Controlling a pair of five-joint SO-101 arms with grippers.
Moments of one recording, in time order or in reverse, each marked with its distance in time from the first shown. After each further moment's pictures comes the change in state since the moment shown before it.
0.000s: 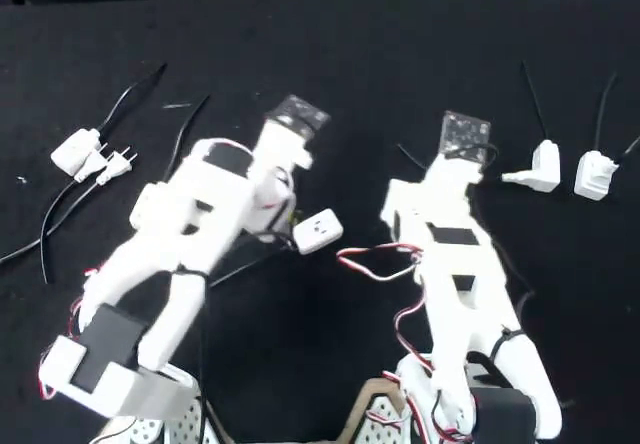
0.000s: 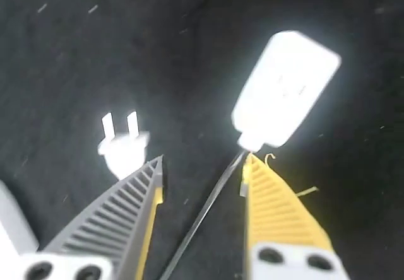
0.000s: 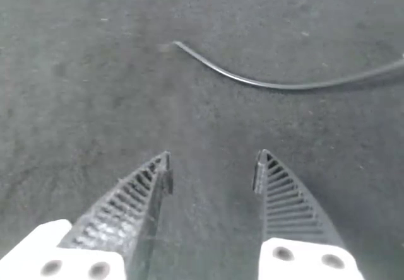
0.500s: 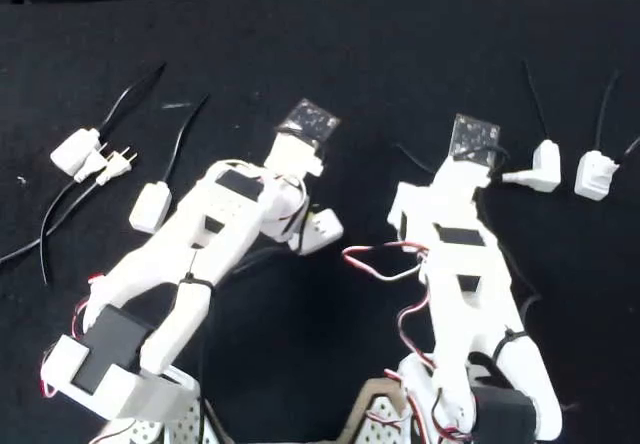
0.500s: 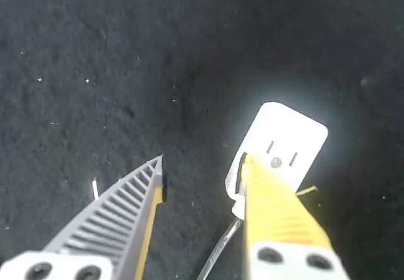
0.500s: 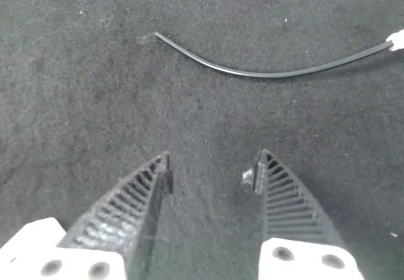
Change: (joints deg) left arm 2.2 0.0 9.4 -21.4 2.8; right arm 1.1 0.0 0.0 1.0 0.0
